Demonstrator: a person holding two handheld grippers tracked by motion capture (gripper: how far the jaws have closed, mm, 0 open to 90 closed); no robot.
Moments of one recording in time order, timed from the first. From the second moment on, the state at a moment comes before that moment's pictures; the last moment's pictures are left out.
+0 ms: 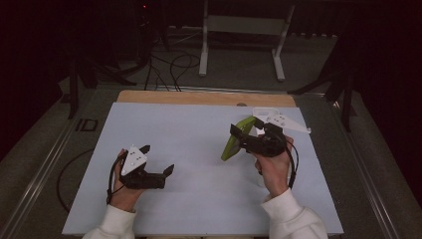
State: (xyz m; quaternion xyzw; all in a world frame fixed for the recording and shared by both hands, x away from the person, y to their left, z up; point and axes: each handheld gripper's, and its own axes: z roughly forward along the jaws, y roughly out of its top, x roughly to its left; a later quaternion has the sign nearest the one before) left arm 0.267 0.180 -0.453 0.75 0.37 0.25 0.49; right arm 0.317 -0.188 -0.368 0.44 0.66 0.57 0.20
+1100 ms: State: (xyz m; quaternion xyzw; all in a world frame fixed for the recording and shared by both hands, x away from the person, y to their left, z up) left arm 0.229 0.230 -0.476 0.72 0.40 0.28 0.49; right arm 0.322 -0.194 -0.368 0.44 0.66 0.57 0.21
